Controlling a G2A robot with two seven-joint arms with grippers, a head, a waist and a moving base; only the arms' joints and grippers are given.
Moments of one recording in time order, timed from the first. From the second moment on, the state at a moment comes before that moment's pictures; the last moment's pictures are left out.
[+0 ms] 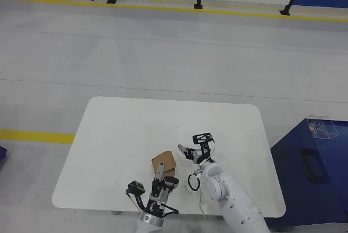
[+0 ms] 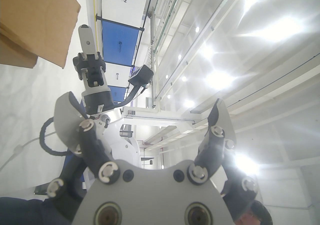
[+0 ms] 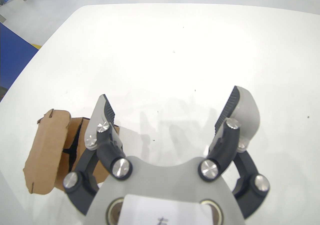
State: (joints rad) left arm 1.65 -1.50 -1.04 -1.68 -0.16 -0.39 0.07; right arm -1.15 -1.39 1.11 -1.28 -1.11 0.04 0.14
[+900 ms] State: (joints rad) left arm 1.63 -1.43 -1.21 -2.01 0.23 0.33 -0.29; right arm -1.16 -1.41 1.09 -1.29 -1.14 0.13 0.15
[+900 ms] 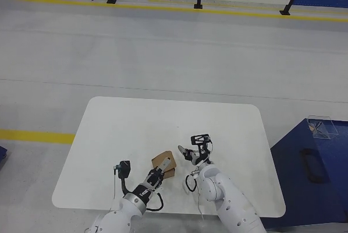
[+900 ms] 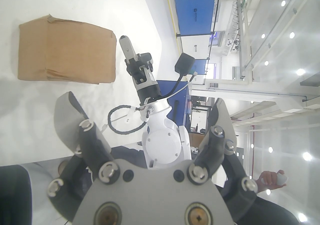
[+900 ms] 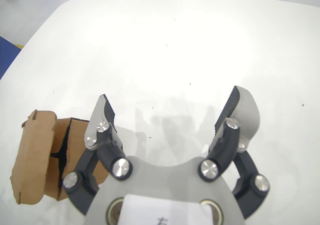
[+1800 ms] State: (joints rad) left arm 1.24 -1.39 -1.19 -1.68 0.55 0.69 -0.73; right arm -1.21 -1.41 1.08 -1.32 -1.15 0.03 0.12
